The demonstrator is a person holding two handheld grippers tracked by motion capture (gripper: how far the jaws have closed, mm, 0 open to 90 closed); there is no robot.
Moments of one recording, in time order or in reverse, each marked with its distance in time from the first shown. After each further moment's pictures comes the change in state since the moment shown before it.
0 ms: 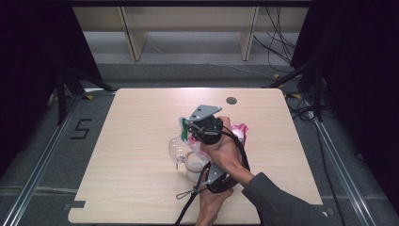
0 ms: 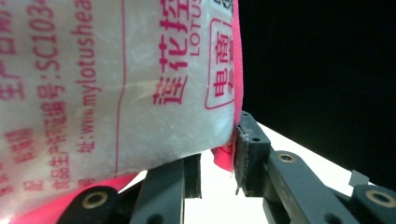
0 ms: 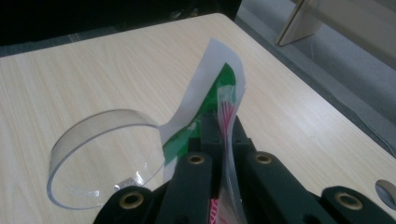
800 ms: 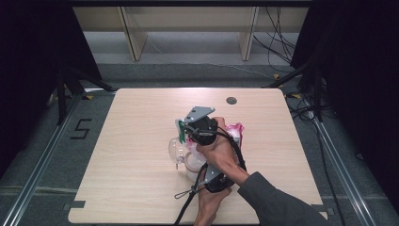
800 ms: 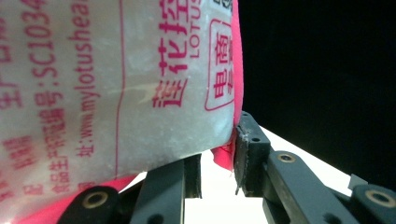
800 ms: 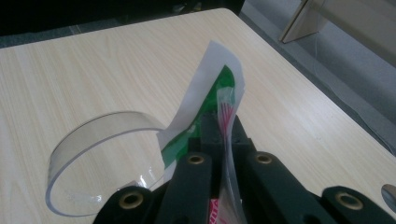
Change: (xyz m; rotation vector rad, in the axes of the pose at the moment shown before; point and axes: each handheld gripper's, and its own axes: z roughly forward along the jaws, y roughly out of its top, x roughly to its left) left arm 0.004 -0.001 -0.002 -0.020 -0.008 -0.027; right arm 0.007 0.003 0.010 0.031 0.002 -0.008
